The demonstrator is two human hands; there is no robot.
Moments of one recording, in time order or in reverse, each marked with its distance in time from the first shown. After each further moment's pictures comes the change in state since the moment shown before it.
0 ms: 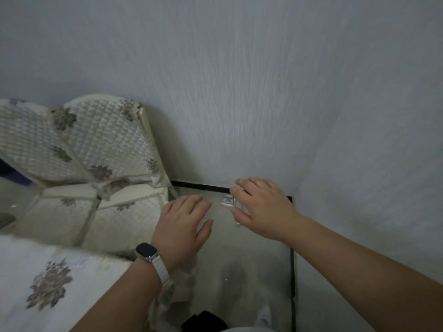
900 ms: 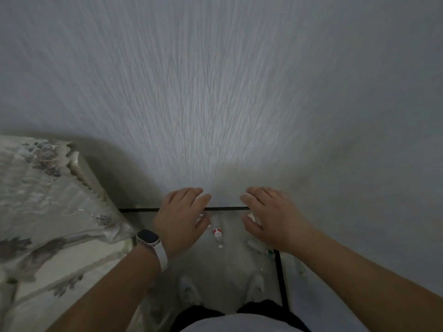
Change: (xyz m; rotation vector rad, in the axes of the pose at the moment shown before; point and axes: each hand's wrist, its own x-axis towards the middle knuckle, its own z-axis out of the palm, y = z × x) left_hand 0.293 -0.213 0.141 -0.202 -0.149 0.250; right_hand 0.232 0.116 0.107 -0.107 -0.252 0.335
